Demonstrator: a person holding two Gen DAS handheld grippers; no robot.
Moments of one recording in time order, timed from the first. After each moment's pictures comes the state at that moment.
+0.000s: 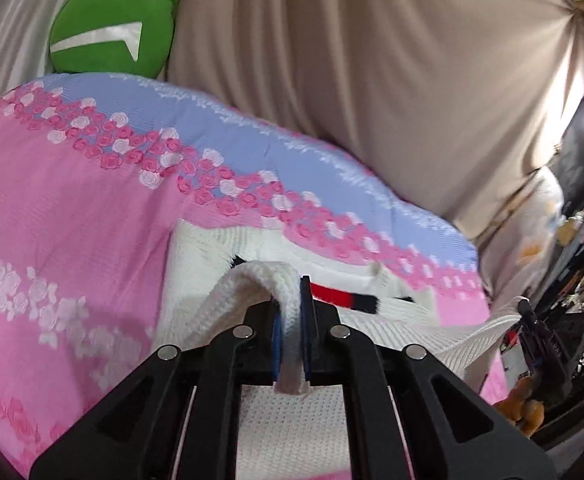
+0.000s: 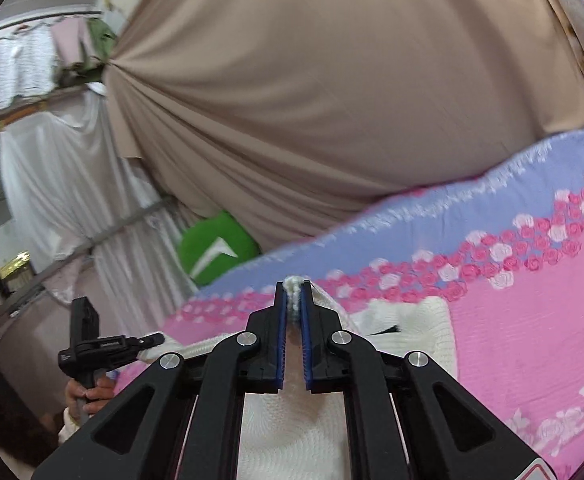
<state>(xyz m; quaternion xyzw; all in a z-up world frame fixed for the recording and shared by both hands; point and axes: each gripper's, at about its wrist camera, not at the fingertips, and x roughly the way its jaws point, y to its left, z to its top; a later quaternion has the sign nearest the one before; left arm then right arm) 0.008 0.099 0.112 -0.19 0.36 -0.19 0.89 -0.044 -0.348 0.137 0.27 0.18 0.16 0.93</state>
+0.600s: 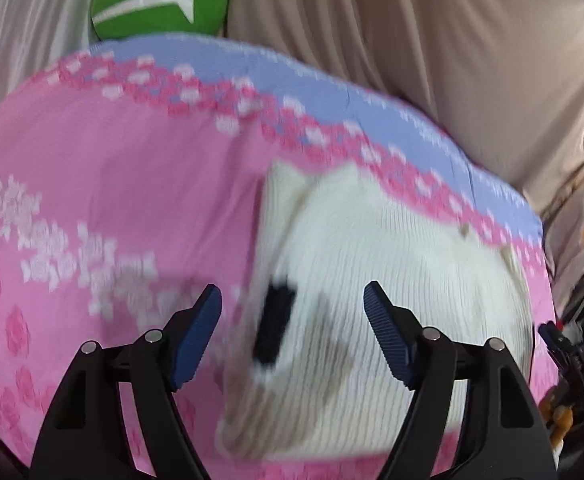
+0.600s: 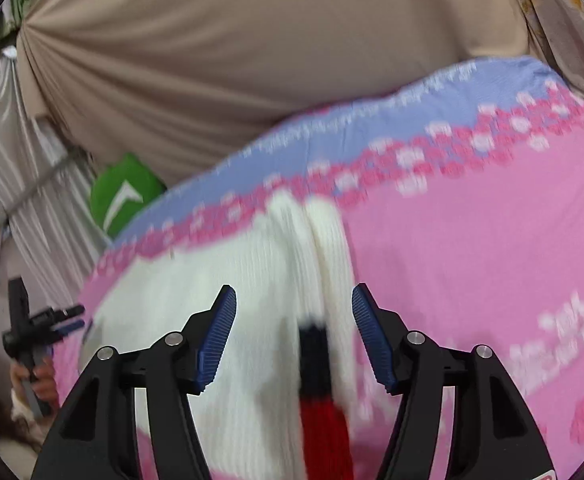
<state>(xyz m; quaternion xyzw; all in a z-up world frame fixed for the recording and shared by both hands) -0.005 0.129 0.050 -0.14 0.44 -0.12 0.88 -0.067 -0.359 0.040 0.24 0.34 0.06 0.91</state>
